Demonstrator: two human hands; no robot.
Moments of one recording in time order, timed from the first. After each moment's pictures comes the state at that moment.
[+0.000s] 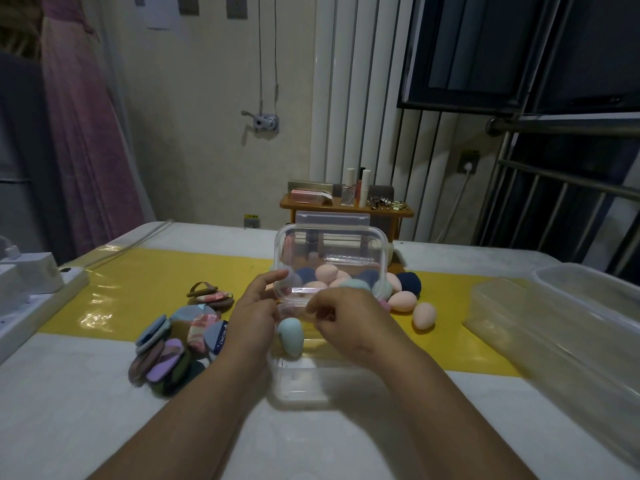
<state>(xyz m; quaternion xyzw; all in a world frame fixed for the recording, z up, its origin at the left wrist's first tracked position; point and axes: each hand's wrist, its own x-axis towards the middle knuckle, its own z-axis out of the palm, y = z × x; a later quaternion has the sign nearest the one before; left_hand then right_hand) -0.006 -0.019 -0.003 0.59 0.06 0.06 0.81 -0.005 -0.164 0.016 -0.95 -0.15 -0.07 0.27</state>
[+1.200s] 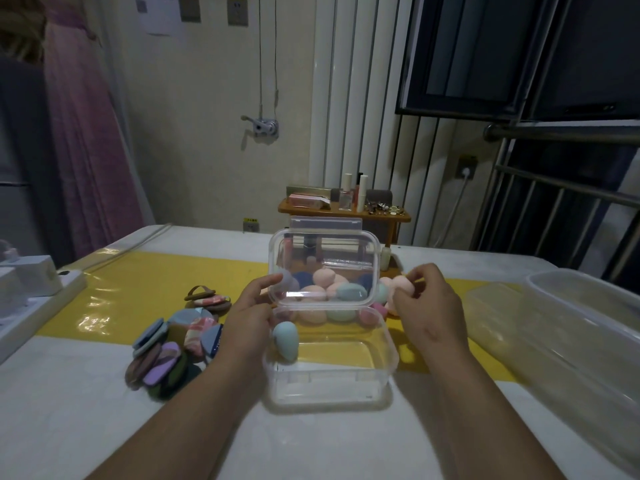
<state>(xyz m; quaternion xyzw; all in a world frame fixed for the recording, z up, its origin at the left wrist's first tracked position) -0.013 -0.020 0.004 0.57 0.08 0.04 0.81 0.003 -0.235 0.012 -0.88 0.12 -0.28 0.38</state>
